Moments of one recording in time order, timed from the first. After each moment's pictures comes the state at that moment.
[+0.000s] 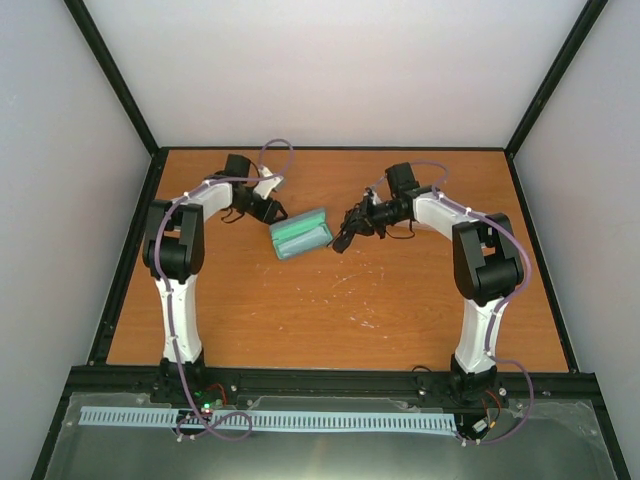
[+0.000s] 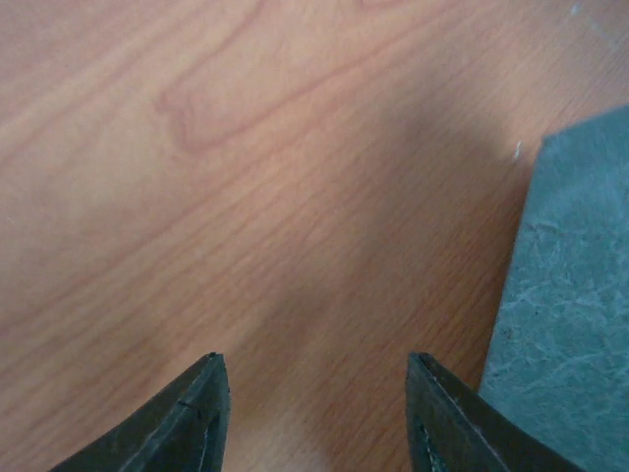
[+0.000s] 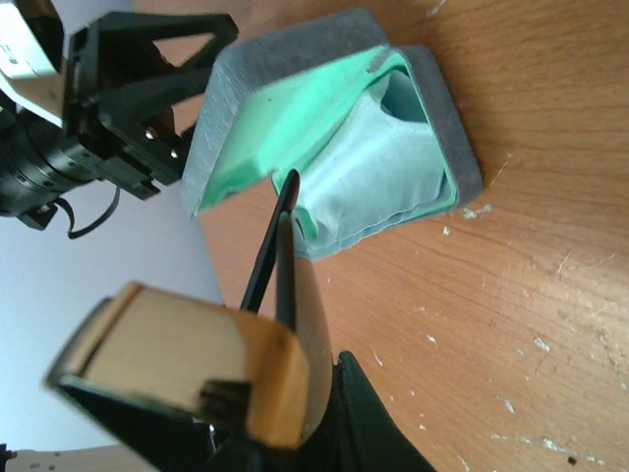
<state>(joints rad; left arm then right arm) -0.14 2.16 1.57 -0.53 0.56 0.39 0.31 1.97 1.38 -0.47 -0.93 0.73</state>
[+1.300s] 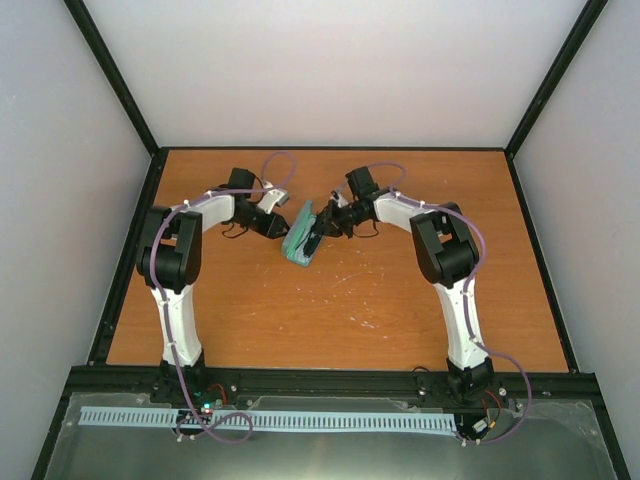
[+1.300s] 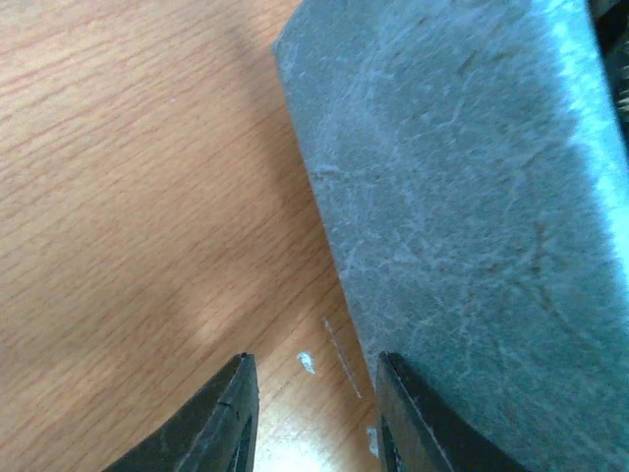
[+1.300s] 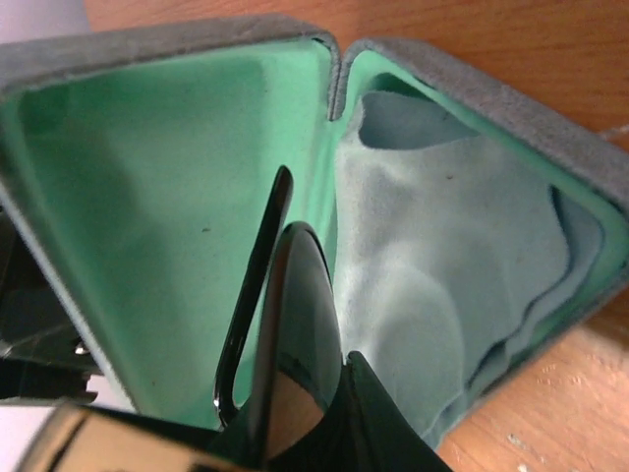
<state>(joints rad) -0.20 2.06 1.37 -0.51 0.62 0.29 0.45 2.26 1.62 -0.37 -0.85 0.78</state>
